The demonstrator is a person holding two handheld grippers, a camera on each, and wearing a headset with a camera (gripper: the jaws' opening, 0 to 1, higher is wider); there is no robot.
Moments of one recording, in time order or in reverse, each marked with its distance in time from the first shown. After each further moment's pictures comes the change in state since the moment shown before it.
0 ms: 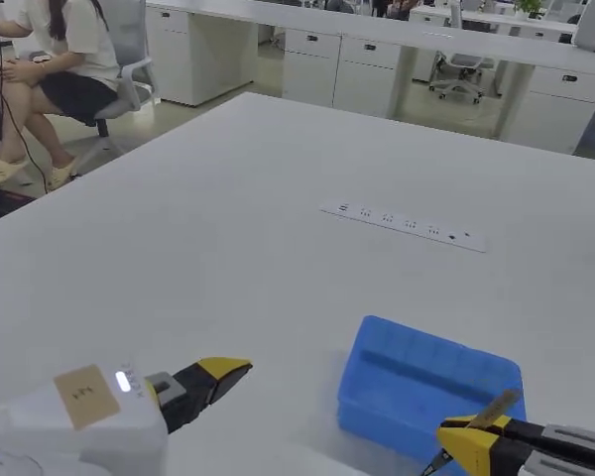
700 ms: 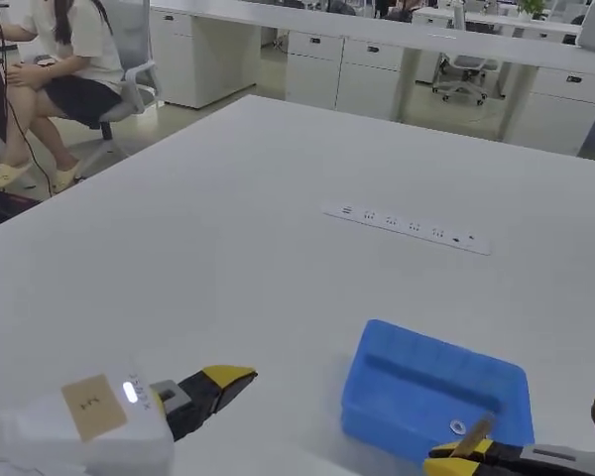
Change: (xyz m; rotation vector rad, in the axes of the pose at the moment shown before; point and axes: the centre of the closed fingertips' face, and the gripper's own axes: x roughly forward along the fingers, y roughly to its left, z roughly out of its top) left arm 0.001 -0.002 -0.002 0.007 0.014 -0.008; right arm 0.013 -0.005 -0.025 -0.063 0.101 0.013
